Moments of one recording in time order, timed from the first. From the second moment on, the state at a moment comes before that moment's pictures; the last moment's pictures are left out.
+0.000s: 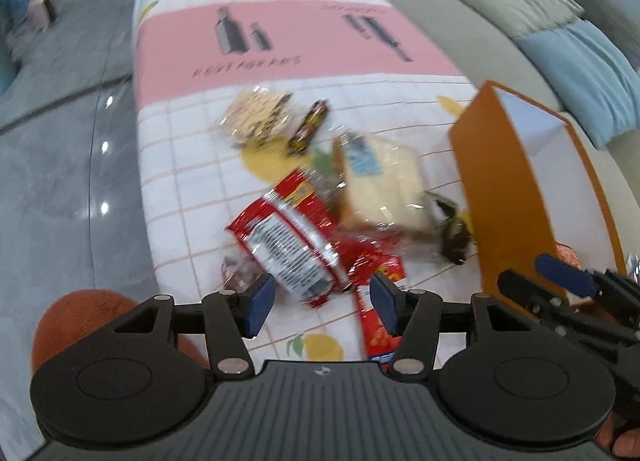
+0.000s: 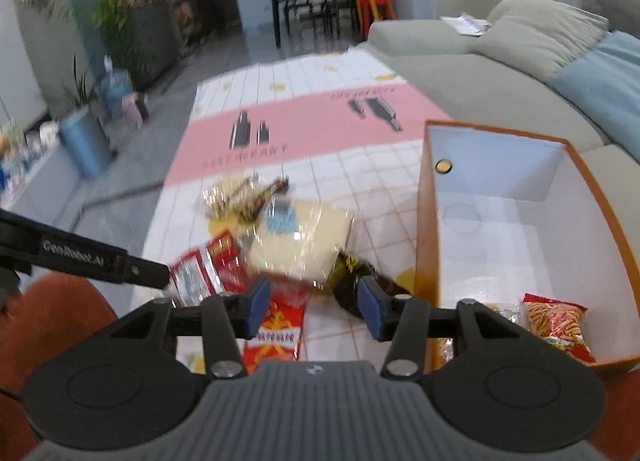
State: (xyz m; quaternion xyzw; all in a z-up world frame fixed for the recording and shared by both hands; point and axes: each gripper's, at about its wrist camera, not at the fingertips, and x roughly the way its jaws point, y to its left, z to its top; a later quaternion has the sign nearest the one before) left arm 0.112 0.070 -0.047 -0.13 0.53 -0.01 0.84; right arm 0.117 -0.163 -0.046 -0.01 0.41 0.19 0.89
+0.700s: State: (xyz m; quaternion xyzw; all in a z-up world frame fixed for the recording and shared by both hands) left arm 0.161 0.101 -0.119 -0.17 0.57 0.03 0.81; right arm 0.165 -0.083 -0.112 -0.20 0.42 0.27 0.85
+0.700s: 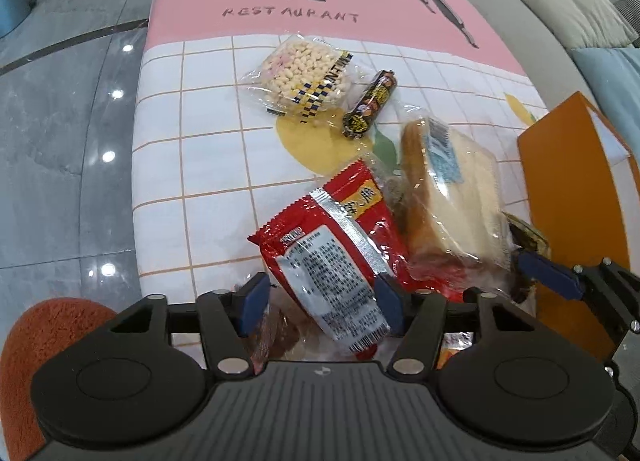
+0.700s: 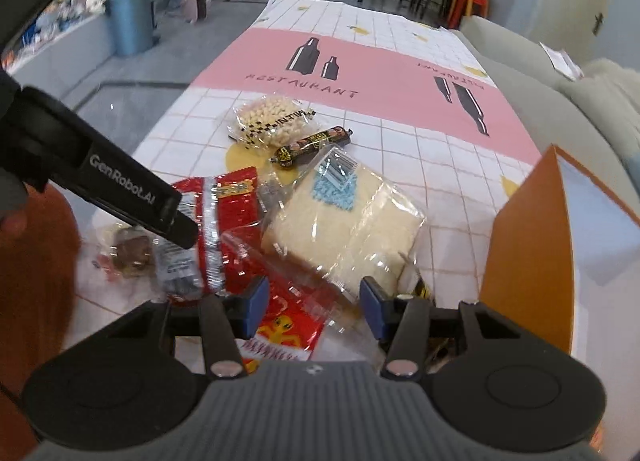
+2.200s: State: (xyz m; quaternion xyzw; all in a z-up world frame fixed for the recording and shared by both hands) left arm 0.153 0.081 -0.076 -0.21 0.49 -0.02 0.85; right arm 0.184 -0.103 -0.081 -0.11 0.39 0.28 0.87
